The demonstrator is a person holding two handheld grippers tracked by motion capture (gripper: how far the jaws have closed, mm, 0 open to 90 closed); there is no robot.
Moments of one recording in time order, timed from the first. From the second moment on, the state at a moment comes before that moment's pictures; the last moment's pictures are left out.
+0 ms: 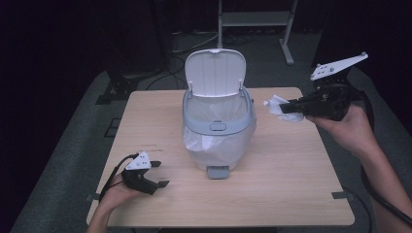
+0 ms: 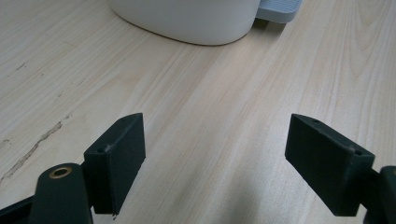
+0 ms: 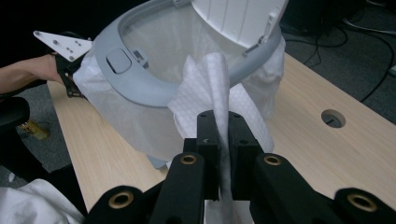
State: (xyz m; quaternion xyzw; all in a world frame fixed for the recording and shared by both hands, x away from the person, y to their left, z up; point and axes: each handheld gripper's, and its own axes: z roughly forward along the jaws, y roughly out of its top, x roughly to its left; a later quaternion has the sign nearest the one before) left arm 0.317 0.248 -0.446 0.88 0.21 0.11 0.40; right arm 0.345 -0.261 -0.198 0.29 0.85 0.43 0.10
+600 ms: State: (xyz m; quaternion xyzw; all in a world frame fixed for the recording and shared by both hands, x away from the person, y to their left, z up) left arm 0.317 0.250 -0.447 0.88 0.21 0.11 0.40; right arm 0.351 -0.223 -0.160 0.25 0.86 0.44 0.09
